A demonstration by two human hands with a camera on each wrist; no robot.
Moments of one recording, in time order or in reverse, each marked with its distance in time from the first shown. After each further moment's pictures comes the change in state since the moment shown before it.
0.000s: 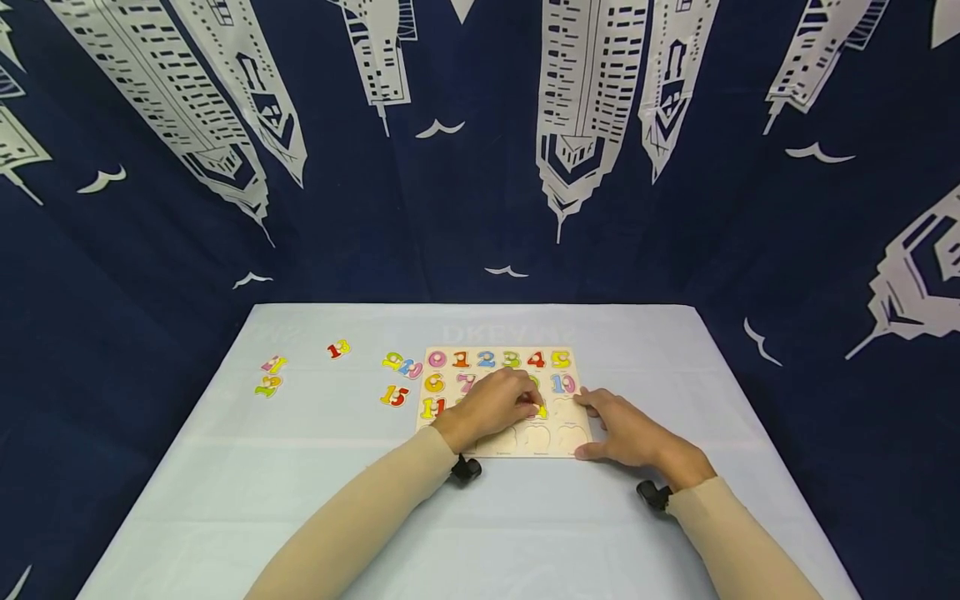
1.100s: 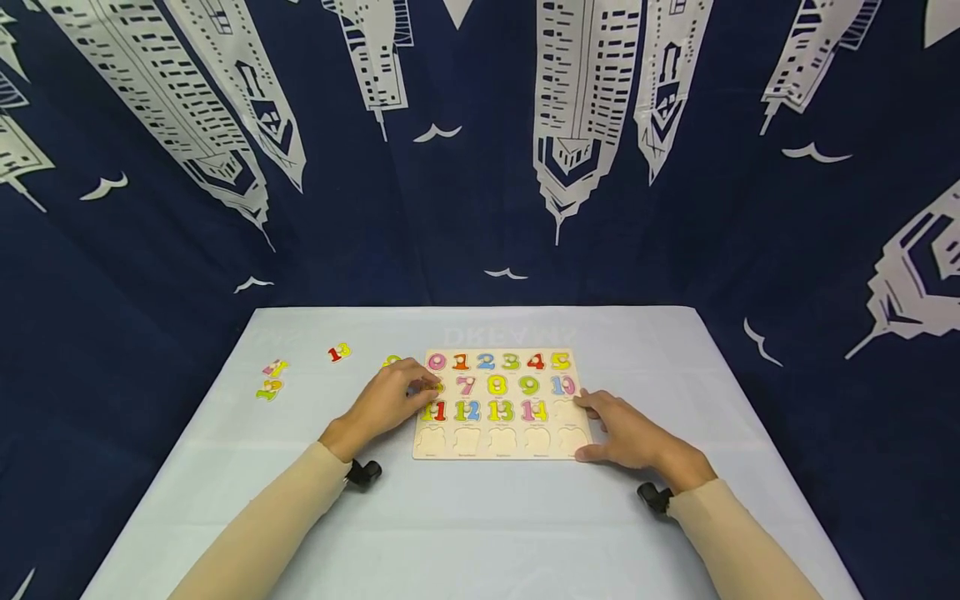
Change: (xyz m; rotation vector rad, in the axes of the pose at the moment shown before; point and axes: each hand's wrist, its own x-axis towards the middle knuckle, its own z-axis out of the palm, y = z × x) left_hand -0.103 -0.099 -0.064 -0.047 0.187 -0.236; right_hand -0.003 0.000 0.000 0.009 0.009 0.002
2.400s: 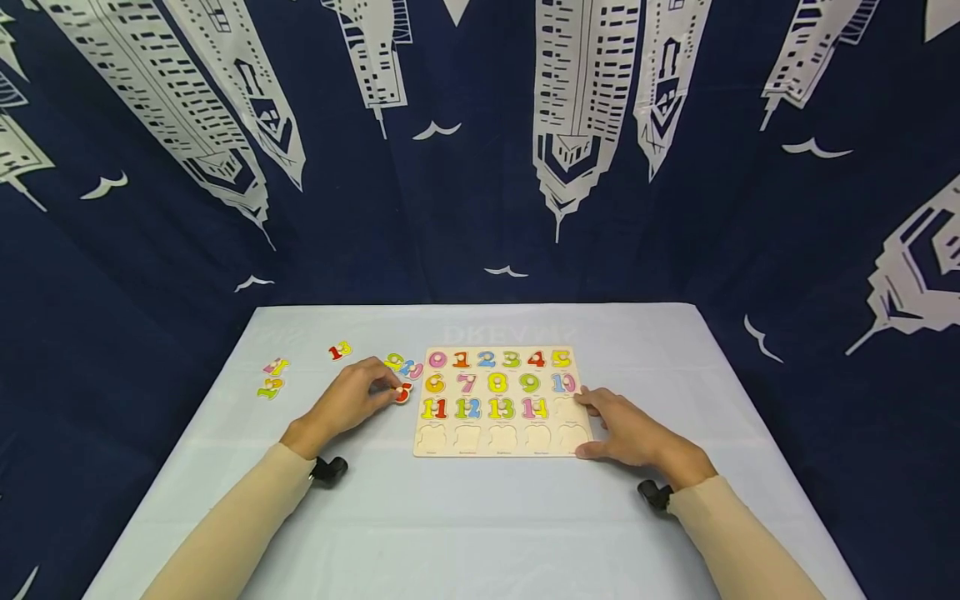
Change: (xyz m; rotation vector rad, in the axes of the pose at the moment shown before) left_hand -0.022 -0.048 -0.030 0.003 -0.021 -0.059; right_hand 0.001 0.001 0.001 -0.013 -0.002 0.006
